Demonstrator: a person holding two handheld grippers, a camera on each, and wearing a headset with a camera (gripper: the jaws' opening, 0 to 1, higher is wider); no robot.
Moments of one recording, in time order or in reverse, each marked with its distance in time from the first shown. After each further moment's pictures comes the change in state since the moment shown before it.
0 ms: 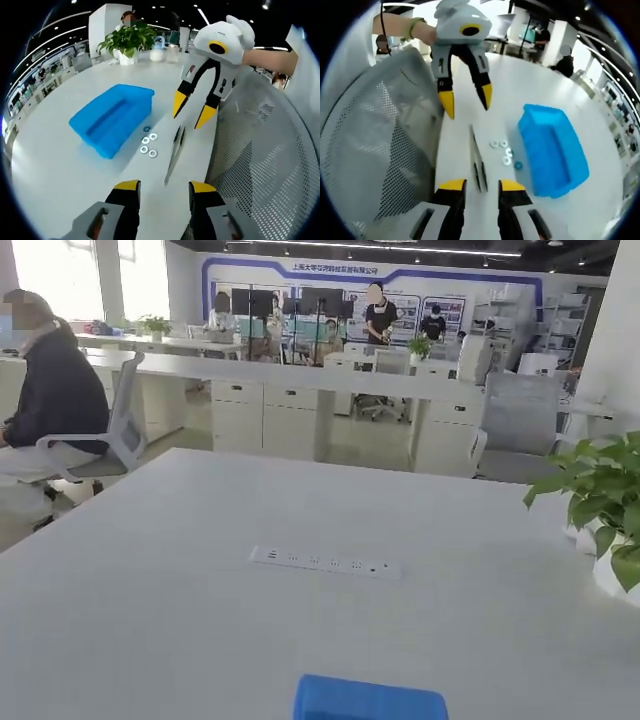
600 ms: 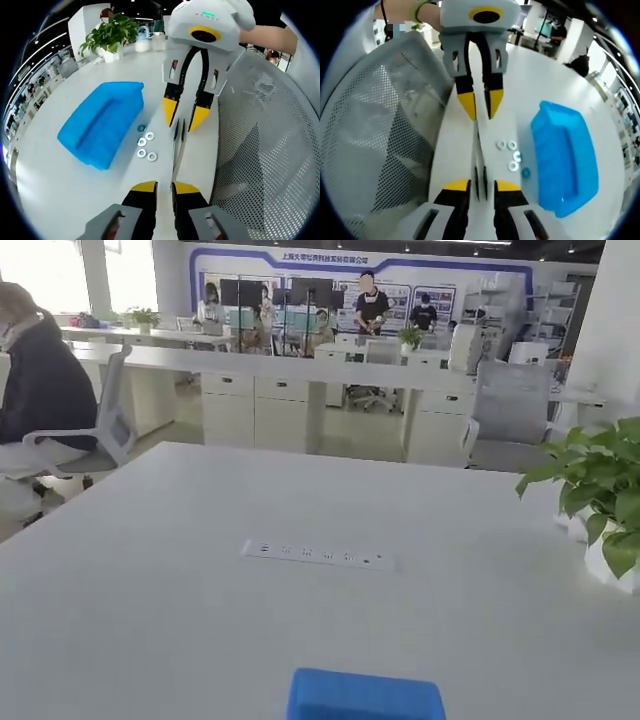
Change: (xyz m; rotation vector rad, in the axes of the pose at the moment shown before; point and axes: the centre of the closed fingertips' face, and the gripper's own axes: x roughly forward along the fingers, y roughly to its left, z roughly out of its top) left arm 0.021 0.007 0.002 0.131 0.092 -0.009; right arm 0.022 0.000 0.002 -0.064 0.070 0.086
